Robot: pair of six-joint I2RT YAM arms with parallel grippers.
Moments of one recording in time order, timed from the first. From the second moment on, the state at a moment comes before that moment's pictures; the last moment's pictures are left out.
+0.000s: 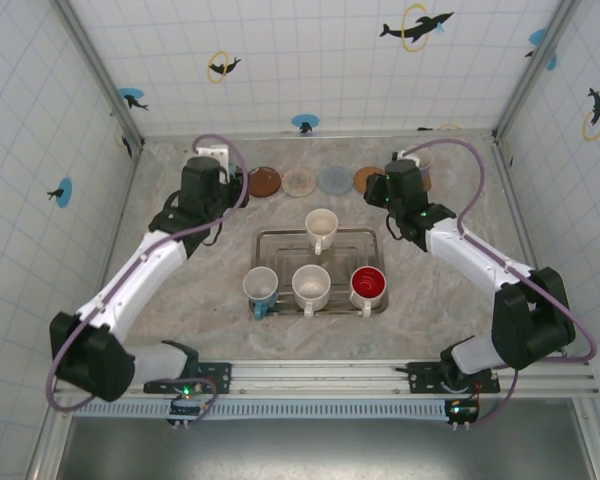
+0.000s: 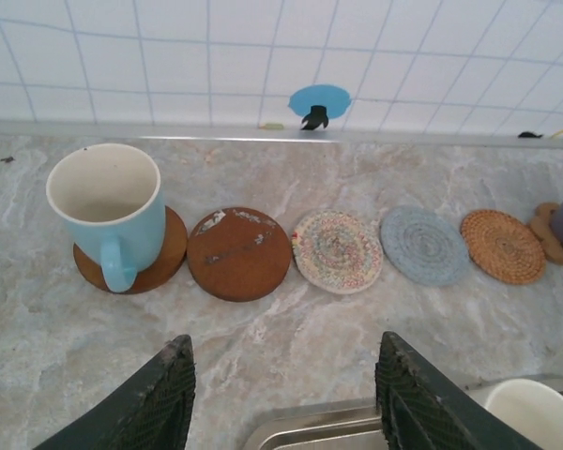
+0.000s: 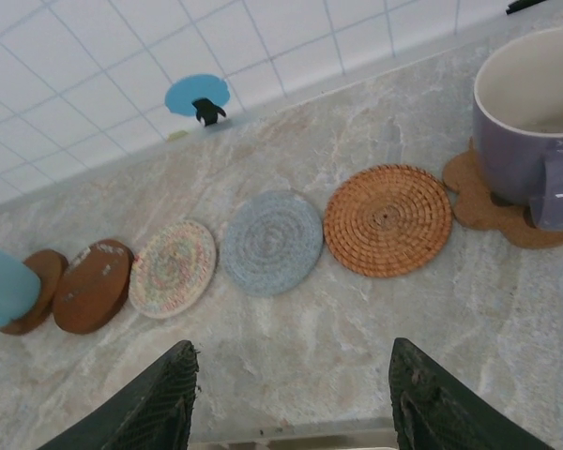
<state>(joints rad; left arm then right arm) -0.41 1.23 1.03 -0.28 -0.10 -0.24 0.48 1.44 1.01 -0.12 0.21 0.56</state>
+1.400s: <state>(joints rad) -0.42 0.99 0.79 -0.07 -0.03 -0.22 0.83 1.60 1.11 -0.43 0.15 0.54</state>
